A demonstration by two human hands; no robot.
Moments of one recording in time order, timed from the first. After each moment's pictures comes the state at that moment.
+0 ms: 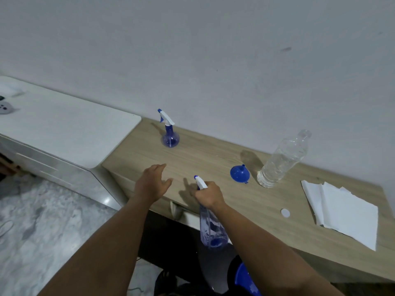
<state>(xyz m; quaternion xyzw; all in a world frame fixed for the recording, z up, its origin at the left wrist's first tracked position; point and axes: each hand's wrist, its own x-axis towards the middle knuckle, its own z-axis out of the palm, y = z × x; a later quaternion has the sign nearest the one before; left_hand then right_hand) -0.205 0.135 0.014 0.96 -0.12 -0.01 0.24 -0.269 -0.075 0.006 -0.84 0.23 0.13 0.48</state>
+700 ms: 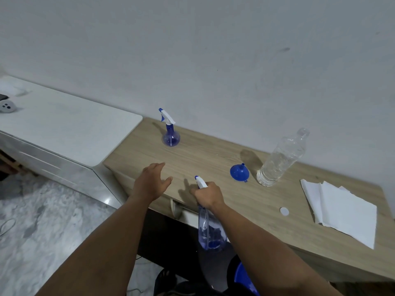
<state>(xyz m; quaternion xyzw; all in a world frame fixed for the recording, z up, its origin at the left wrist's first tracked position) -0.214 0.138 0.016 0.97 -0.11 0.00 0.23 -0.283 -0.069 0.017 -0.82 0.25 0.15 0.50</state>
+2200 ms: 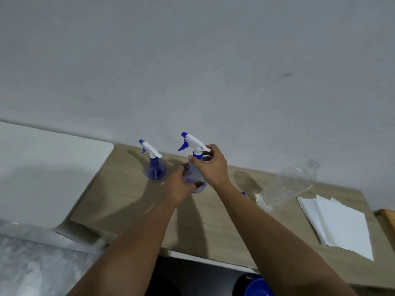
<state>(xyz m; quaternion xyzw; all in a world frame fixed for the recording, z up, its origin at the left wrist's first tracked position) -0.075 0.036 0.047 0.83 -0.14 -0.19 0.51 -0.103 -0.099 0.087 -0.78 0.21 -0.18 0.56</state>
